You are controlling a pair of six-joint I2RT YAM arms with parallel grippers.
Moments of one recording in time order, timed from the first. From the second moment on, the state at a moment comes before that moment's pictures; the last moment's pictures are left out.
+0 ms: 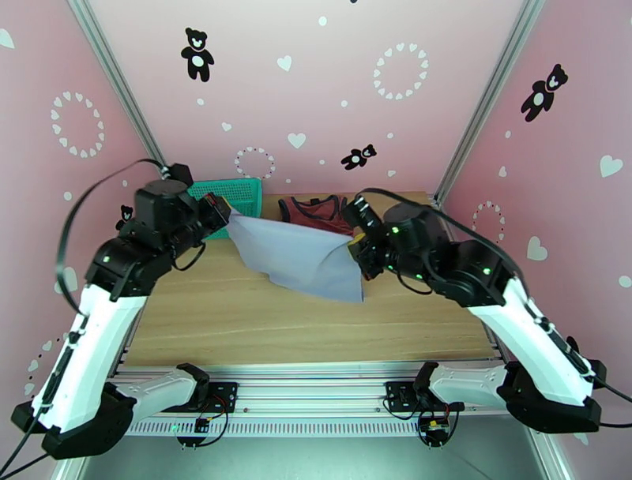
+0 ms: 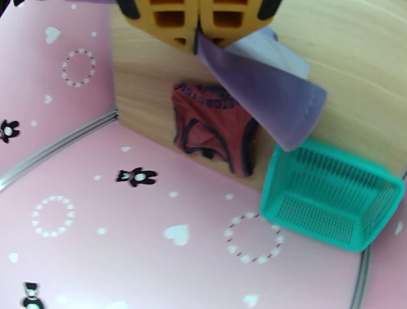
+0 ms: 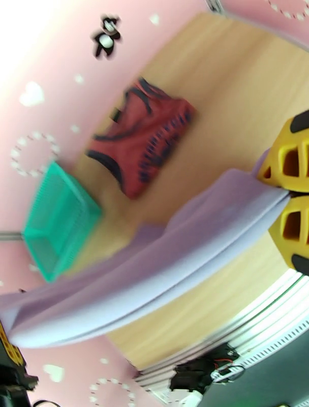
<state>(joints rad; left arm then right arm) -0.43 1.21 1.83 -0.99 -0.13 -0.72 0.85 1.24 1.82 -1.15 0.19 -0.05</state>
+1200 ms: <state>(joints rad) -0.42 1.11 1.38 -0.91 0.07 -0.65 0.52 1.25 1.31 -0.87 -0.07 -0.11</state>
